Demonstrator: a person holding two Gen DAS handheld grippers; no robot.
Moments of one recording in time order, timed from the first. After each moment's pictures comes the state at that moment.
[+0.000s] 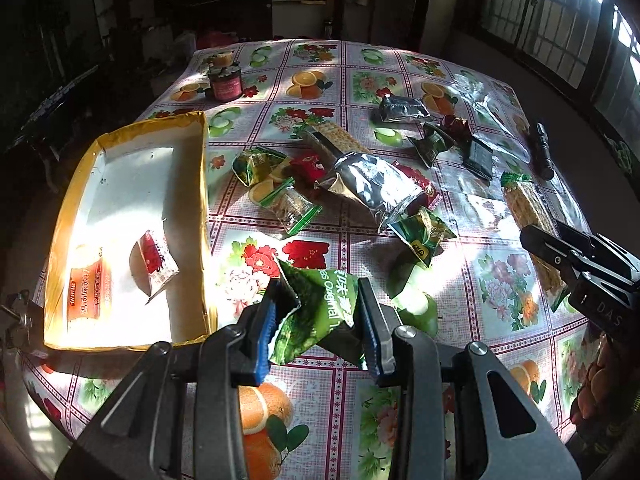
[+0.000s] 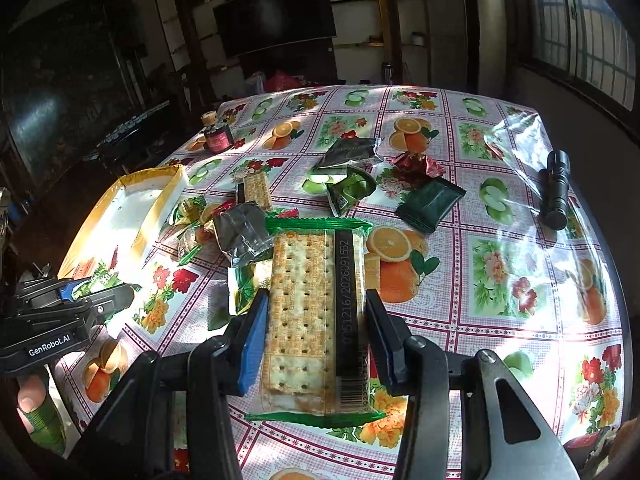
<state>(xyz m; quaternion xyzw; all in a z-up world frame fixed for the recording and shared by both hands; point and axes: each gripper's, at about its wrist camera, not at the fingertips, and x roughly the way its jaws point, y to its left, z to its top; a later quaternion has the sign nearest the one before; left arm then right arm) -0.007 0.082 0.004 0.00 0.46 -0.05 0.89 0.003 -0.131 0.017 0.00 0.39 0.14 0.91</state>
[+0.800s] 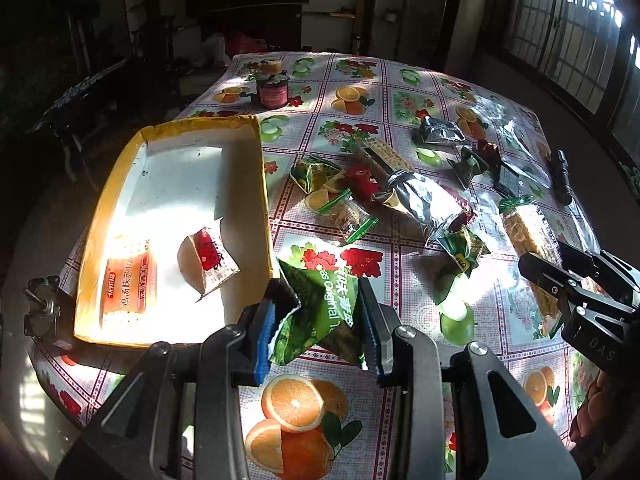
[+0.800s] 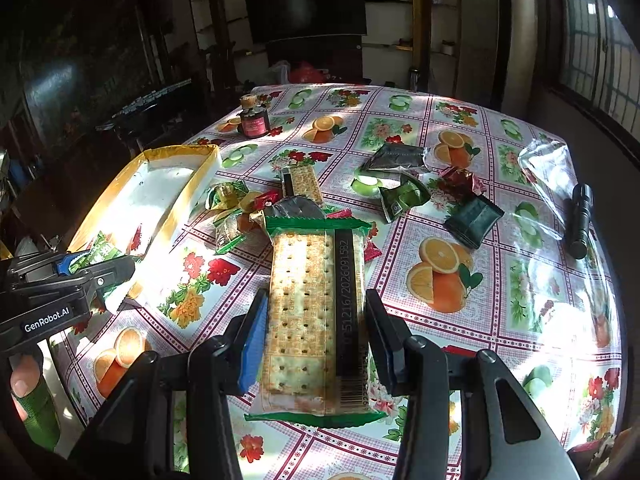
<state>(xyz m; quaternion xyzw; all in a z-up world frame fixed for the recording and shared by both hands) -0.015 0.128 0.011 -0.02 0.44 -0.01 0.90 -0.002 -0.075 0.019 -0.05 0.39 0.16 0.91</state>
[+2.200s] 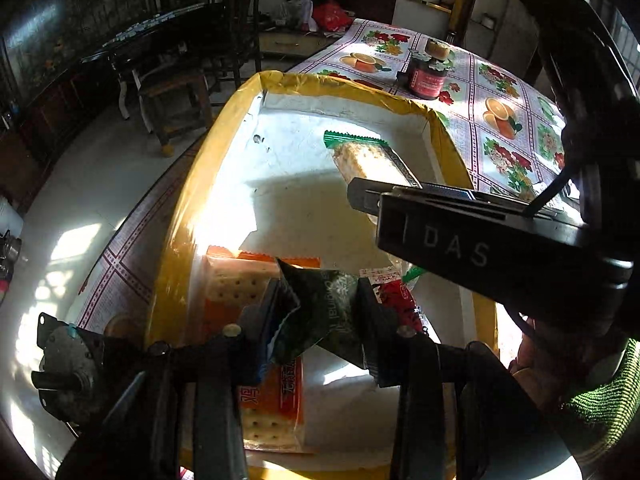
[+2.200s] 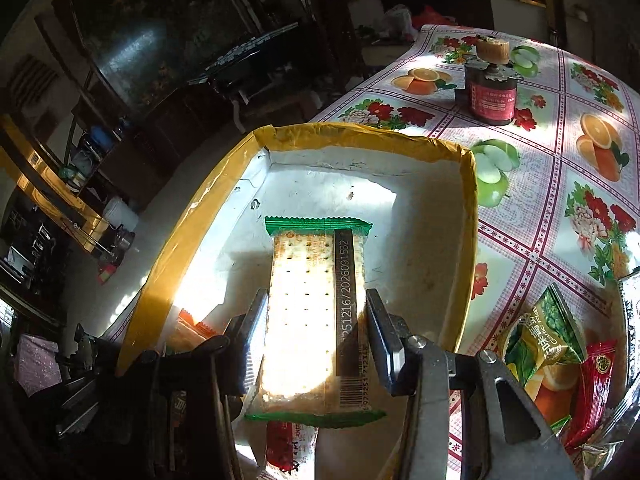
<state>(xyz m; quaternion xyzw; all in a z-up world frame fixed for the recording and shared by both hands) 0.051 0.264 -0.032 -0.10 0.48 0.11 0.87 0.141 0.172 -0.039 -0.02 0.48 0.37 0.80</state>
